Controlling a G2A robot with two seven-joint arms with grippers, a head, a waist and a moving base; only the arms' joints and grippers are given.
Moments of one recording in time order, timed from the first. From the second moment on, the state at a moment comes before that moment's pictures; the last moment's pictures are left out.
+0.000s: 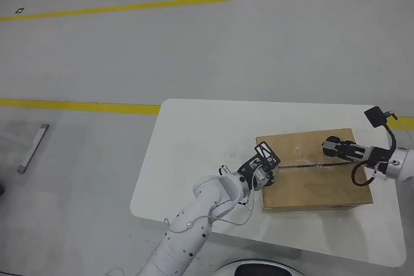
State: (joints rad) left arm 0.92 -1.45 -0.85 -1.46 1.34 -0.44 -0.46; right arm -1.28 -0.89 1.61 -1.68 0.04 -0.10 0.93
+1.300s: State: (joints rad) left arm 0.94 -1.45 -0.86 -1.47 1.34 -0.43 -0.47; right arm -1.13 -0.89 1.49 -1.51 -0.08 -0.05 1.02
